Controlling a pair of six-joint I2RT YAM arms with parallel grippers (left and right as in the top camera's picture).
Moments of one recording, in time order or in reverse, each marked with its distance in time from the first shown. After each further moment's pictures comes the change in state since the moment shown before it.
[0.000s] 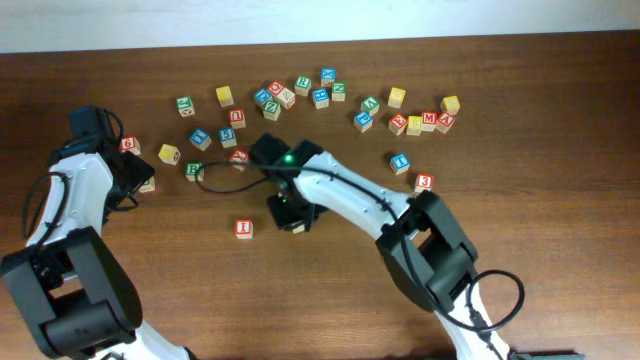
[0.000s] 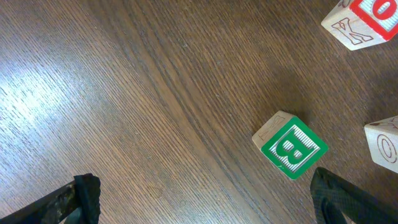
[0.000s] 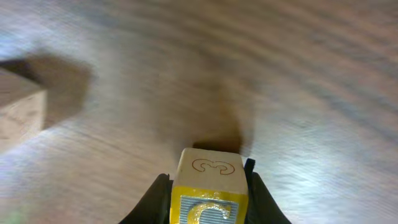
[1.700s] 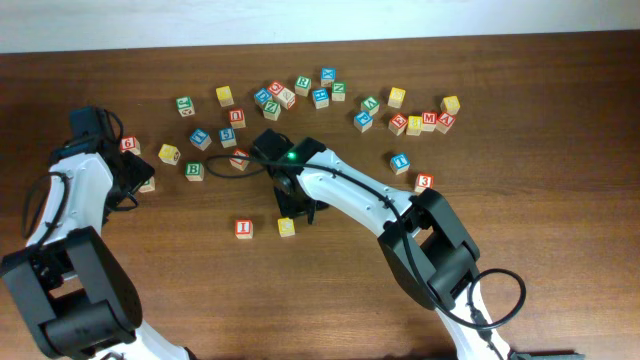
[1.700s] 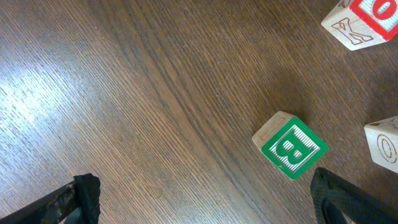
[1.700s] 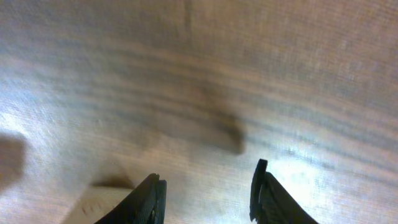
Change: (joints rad) left arm 0.000 0.000 0.000 0.000 0.000 0.000; right arm -0.023 0.000 0.000 0.038 0.180 0.091
